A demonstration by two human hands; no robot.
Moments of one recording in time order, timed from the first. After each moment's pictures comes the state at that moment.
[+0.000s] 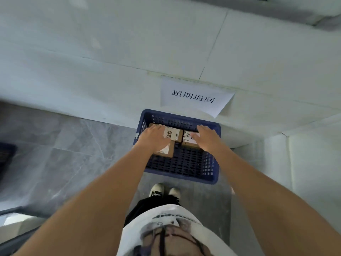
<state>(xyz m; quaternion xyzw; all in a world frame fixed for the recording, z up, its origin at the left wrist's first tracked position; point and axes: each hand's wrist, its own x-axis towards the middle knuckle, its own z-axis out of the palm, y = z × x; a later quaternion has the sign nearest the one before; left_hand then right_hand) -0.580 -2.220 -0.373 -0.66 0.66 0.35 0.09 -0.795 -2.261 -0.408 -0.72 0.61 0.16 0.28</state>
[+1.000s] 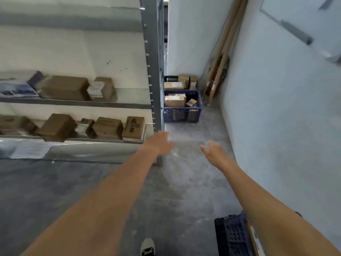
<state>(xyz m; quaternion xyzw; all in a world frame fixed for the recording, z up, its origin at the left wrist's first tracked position) -0.385 -1.707 -0.233 -0.96 0.08 0.21 -0.15 -0.404 -1.932 -0.277 -0.96 0.09 0.18 0.21</state>
